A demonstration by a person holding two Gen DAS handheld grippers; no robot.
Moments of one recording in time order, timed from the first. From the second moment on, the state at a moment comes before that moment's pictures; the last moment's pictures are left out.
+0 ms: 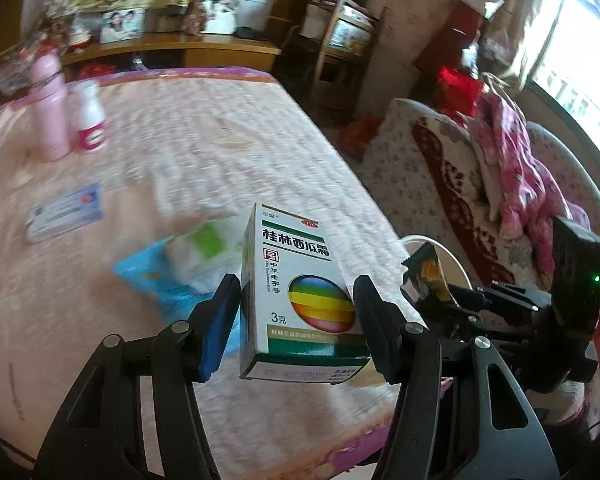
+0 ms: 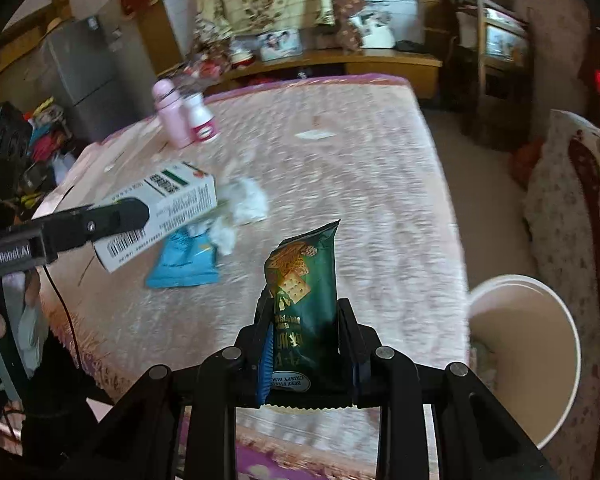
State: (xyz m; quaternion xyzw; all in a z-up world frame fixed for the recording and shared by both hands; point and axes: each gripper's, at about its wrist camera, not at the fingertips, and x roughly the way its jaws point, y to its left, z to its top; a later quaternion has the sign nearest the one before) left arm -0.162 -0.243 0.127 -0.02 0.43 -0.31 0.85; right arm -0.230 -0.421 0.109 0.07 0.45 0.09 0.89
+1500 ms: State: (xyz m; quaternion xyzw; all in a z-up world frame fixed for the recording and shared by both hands) left arm -0.181 -0.477 0.082 0.03 0.47 -0.45 0.76; right arm -0.281 -0.626 0.060 0.19 0.46 -0.12 0.86
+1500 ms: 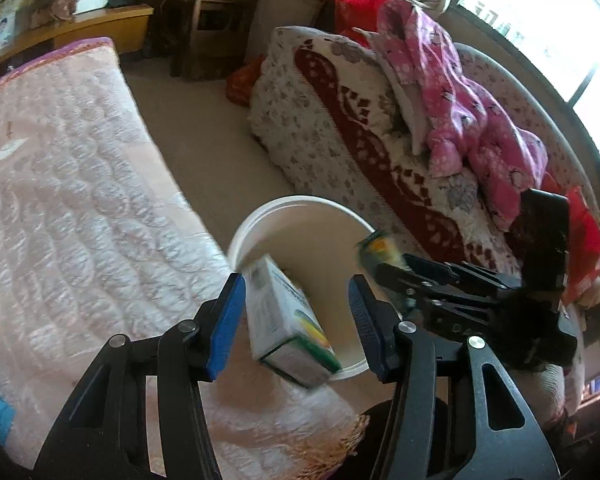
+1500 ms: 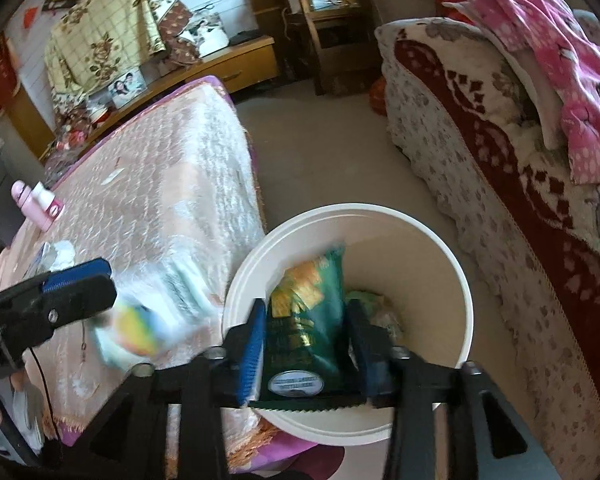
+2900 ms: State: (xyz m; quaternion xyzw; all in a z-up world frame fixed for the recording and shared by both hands) left arm -0.146 -0.337 0.091 0.03 0.47 -0.34 0.82; right arm -0.242 -0.516 0.100 0.14 0.45 -0.01 0.88
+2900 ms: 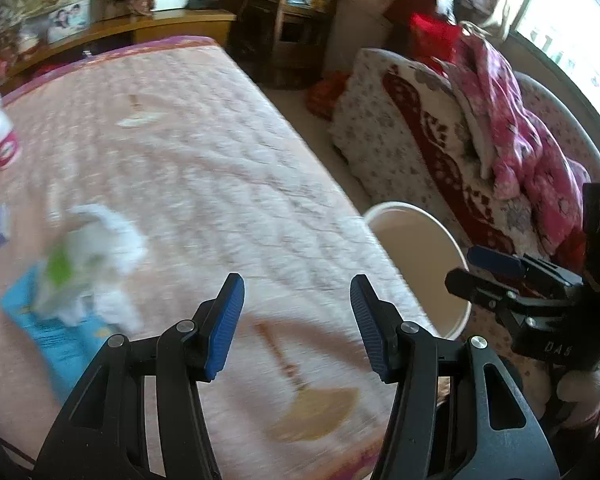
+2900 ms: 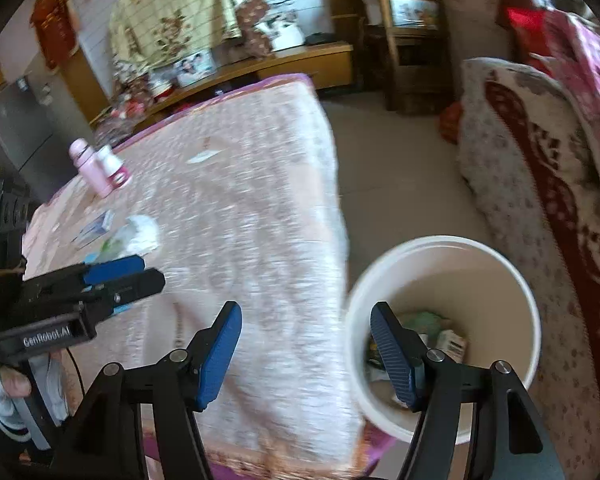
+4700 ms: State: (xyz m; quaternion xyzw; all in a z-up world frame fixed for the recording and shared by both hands) left arm -0.035 -0.190 0.078 -0.03 0.49 -0.21 0.84; right arm -0.120 -0.414 0.075 0.09 0.45 0.09 0.88
